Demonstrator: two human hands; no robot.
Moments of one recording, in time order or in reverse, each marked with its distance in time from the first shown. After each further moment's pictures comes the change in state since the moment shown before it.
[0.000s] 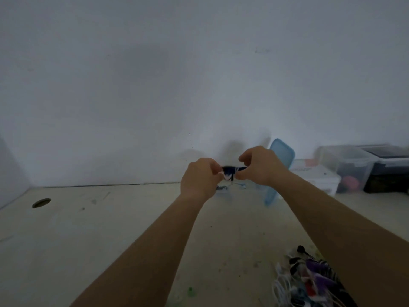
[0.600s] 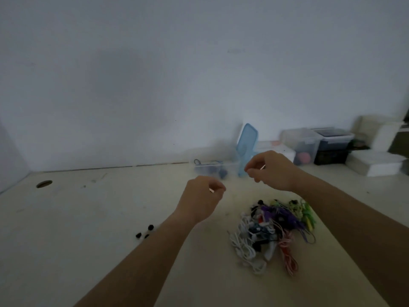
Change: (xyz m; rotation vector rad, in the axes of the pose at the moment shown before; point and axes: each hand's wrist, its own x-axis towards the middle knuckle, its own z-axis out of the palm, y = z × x) left_hand -0.143 0.036 -0.008 -0.058 -0.187 0.125; right_hand -0.139 0.031 -0.058 0.039 -0.078 -0.057
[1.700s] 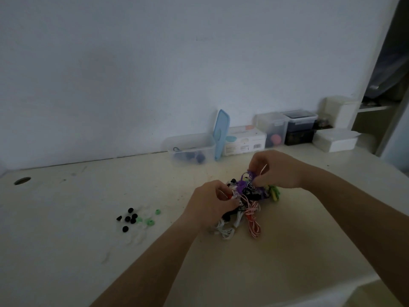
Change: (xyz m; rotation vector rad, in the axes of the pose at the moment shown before) left_hand -0.051 0.044 0.053 -0.115 -0.194 -0.047; right_hand -0.078 0.038 -0.033 0.006 -0.136 0.047
